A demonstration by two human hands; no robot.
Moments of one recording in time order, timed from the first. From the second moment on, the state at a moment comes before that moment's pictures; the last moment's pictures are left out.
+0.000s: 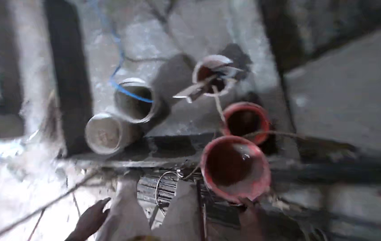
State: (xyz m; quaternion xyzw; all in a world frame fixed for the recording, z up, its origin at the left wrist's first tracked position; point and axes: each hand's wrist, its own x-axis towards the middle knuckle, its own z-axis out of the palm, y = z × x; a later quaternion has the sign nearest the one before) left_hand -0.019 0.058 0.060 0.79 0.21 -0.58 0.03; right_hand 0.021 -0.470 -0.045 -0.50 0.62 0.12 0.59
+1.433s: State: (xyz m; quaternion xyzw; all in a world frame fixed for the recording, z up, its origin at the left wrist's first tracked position) left_hand -0.435 0.431 0.109 0.20 0.80 -0.12 0.55; right_hand 0.083 0.438 0.175 -0.73 0.22 0.36 0.53
